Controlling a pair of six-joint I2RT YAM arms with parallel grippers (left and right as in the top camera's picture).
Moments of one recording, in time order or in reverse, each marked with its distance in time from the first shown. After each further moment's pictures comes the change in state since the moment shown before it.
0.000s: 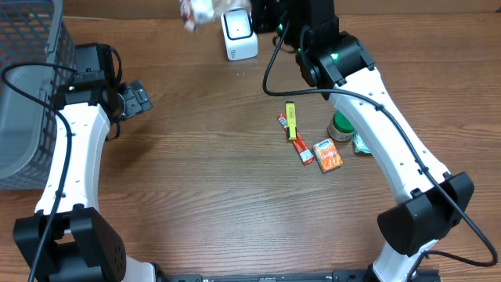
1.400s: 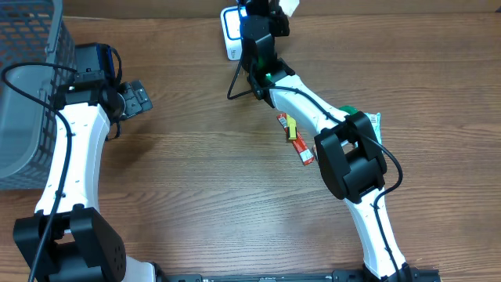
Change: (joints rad) left arm 0.000 0.000 0.000 -0.001 0.003 0.000; right arm 0.058 0.507 -0.004 0.703 0.750 -0.570
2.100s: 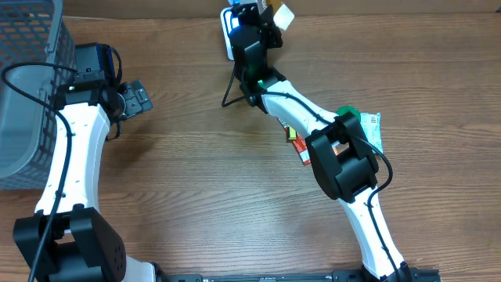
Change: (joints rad) left arm 0.000 0.000 0.000 0.000 0.000 0.000; right arm 0.048 0.043 0.000 -0.065 0.038 -0.012
